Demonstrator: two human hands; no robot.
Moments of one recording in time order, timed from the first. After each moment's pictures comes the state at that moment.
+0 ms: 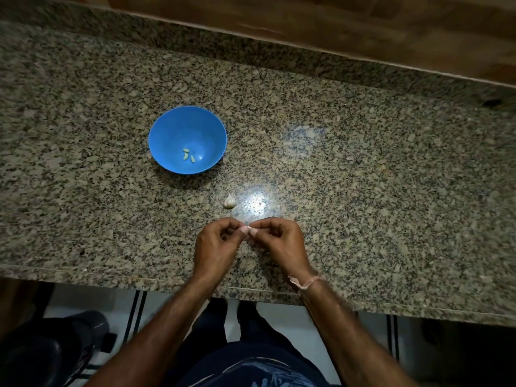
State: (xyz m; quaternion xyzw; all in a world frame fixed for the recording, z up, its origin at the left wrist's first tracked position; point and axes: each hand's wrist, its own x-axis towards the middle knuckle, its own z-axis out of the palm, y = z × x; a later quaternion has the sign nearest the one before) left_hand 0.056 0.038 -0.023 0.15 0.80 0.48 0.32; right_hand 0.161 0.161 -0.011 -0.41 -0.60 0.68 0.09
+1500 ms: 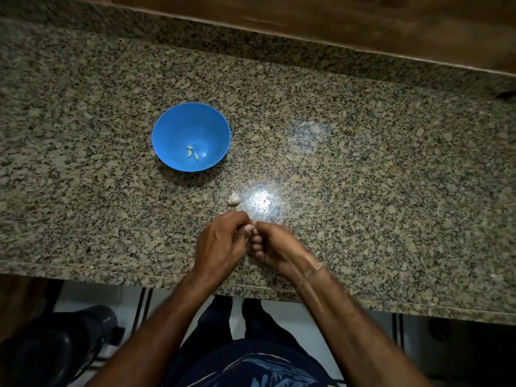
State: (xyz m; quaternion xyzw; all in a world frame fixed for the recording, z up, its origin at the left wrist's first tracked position) left_hand 0.048 0.039 -0.011 0.39 0.85 0.31 0.16; right_hand 0.140 0.157 -0.006 -0.47 -0.31 0.82 -0.09
